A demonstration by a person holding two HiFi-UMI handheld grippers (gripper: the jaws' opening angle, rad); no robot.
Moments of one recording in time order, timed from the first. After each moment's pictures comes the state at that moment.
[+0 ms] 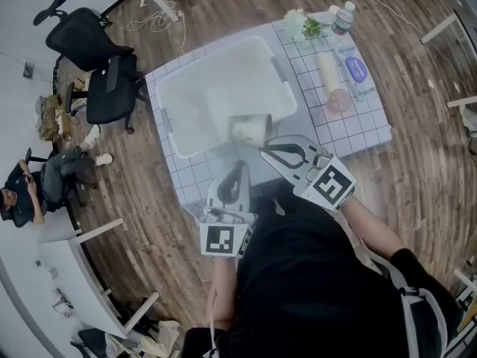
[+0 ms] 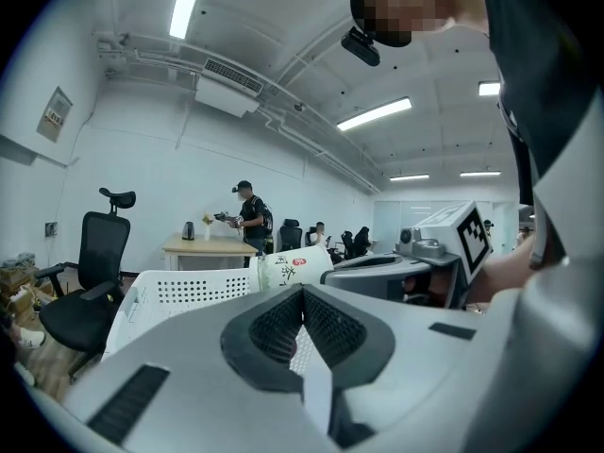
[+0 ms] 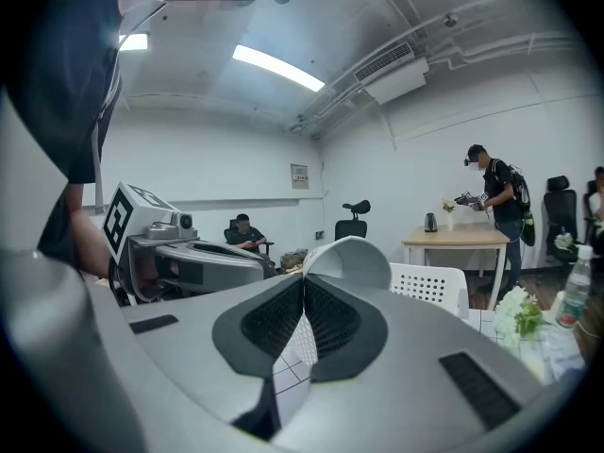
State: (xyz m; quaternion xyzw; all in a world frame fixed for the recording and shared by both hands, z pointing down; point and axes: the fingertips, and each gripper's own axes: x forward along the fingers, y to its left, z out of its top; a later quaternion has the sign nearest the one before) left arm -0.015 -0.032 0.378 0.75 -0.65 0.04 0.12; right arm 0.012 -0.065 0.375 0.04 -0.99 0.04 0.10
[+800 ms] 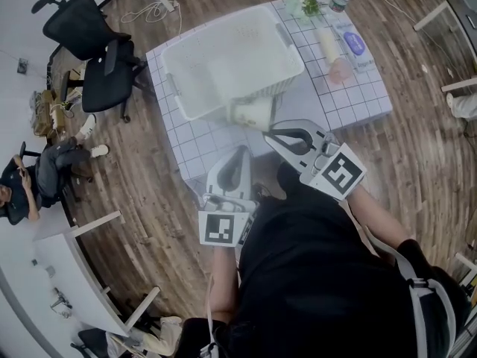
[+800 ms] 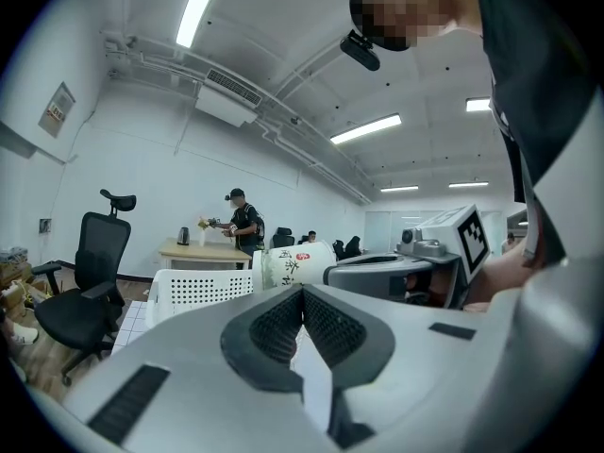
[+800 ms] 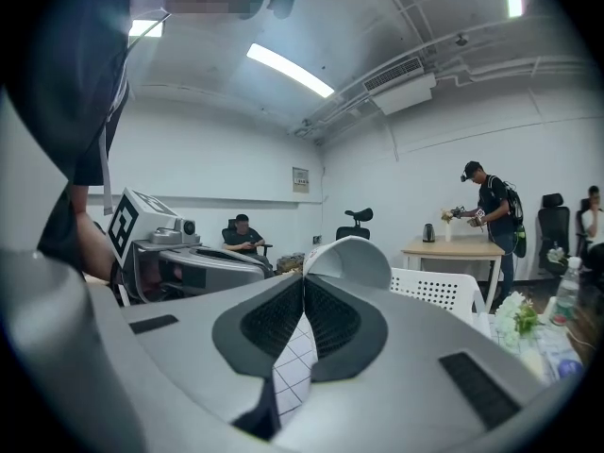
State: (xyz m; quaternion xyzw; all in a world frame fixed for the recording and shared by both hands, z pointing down) left arm -0.028 0.048 0.368 0.77 -0.63 0.01 0.11; right arm 0.002 0.016 0.354 0.06 -0.99 0.02 0.08
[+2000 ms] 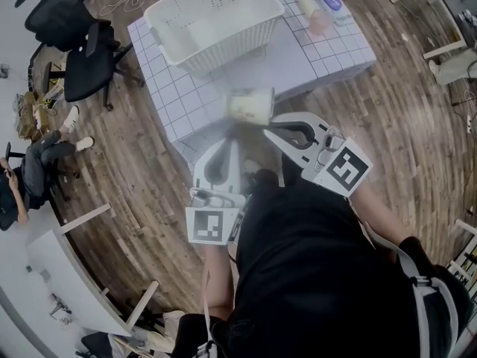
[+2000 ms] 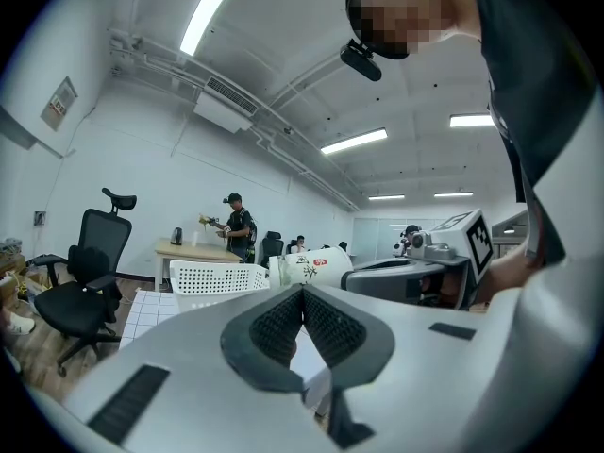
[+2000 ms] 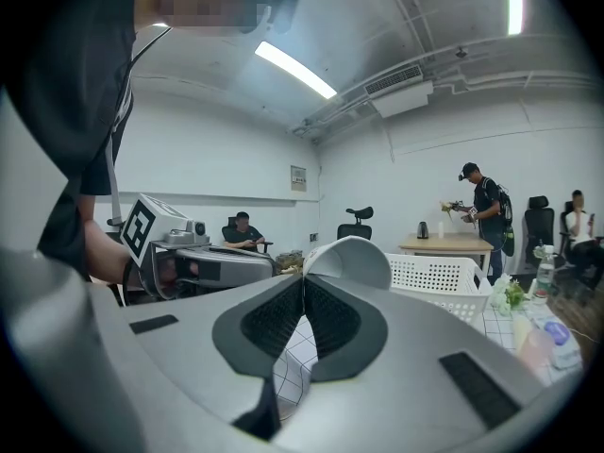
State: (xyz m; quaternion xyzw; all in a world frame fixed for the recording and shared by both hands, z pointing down) left arm -0.018 0.183 0.370 0.79 -0.61 -0.01 0.10; right arm 0.031 0.159 0.356 0.09 -0.99 0.02 0.08
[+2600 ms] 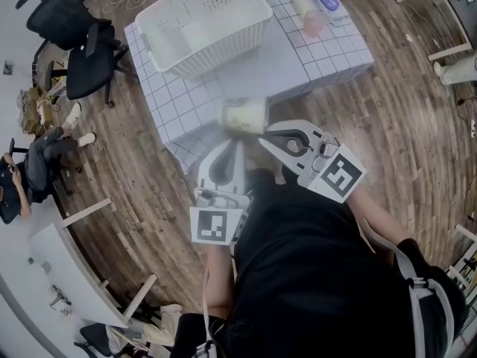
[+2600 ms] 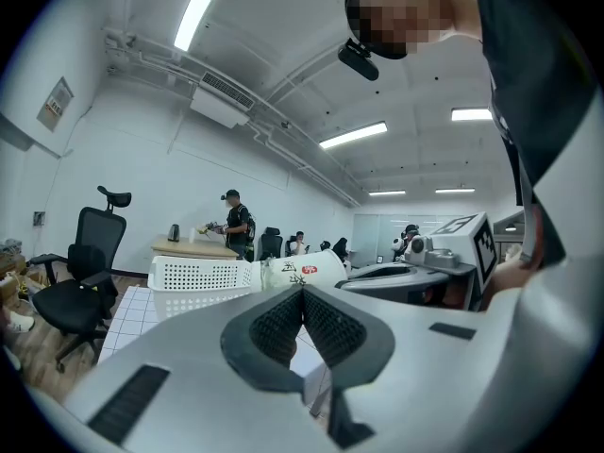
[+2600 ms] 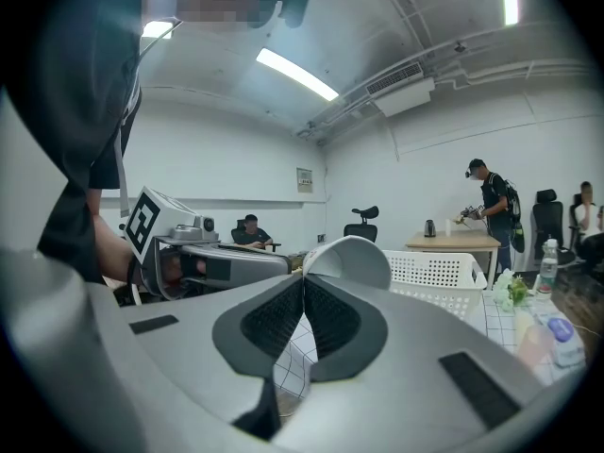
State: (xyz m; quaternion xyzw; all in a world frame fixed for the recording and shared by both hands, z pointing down) left arm 0.036 0.161 0.366 0.79 -0.61 0.00 0.11; right arm 0.069 0.152 0.359 0.07 -0.99 0.03 0.08
